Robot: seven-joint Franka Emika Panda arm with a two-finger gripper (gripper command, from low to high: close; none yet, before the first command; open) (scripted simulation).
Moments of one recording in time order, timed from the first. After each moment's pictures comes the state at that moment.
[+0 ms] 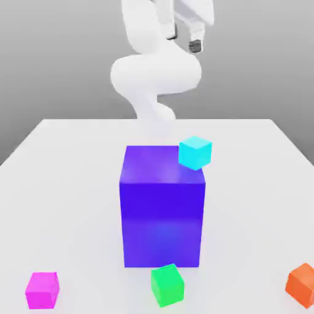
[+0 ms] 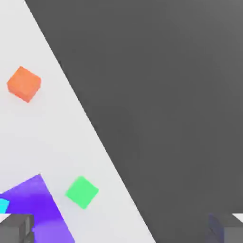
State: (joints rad) arm 0.37 -0.80 -0.21 -2.56 -0.17 2.13 -0.20
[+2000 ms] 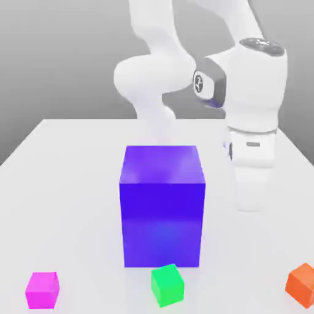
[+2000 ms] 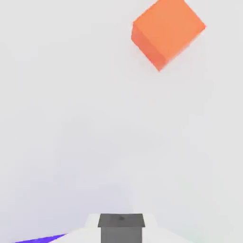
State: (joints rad) arm 0.67 -0.06 -0.25 -2.67 -0.03 2.62 -0.04
